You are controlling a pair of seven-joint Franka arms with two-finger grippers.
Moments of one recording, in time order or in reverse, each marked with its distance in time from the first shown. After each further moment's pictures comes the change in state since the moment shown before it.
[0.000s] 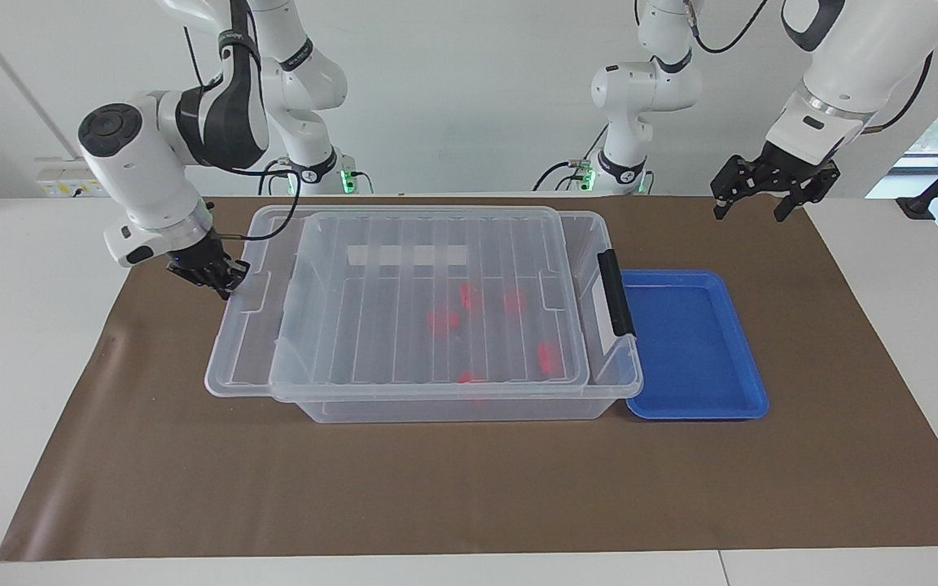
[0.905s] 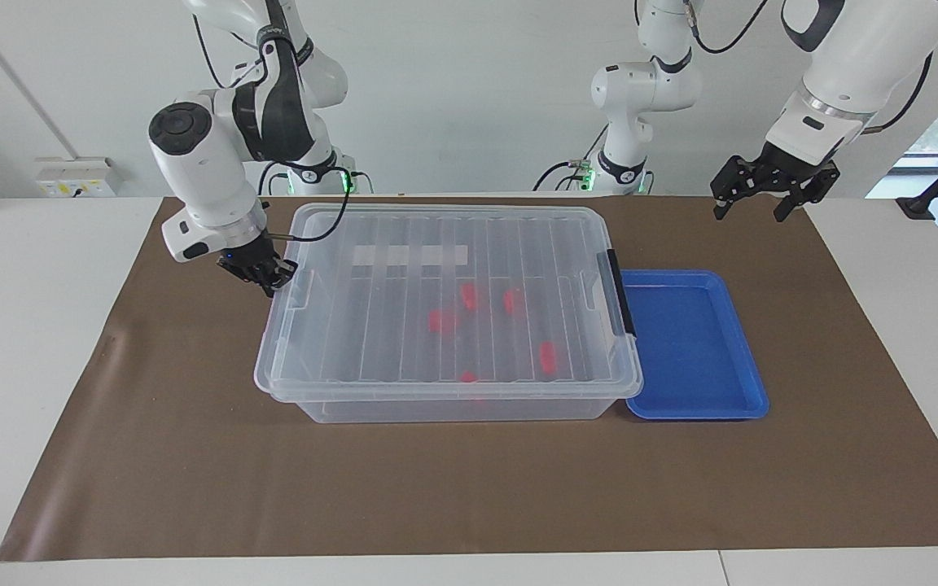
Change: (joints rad) left arm 0.000 0.000 0.000 0.000 0.000 0.000 0.000; right arm 0.104 -0.006 0.001 -0.007 0.000 0.000 0.167
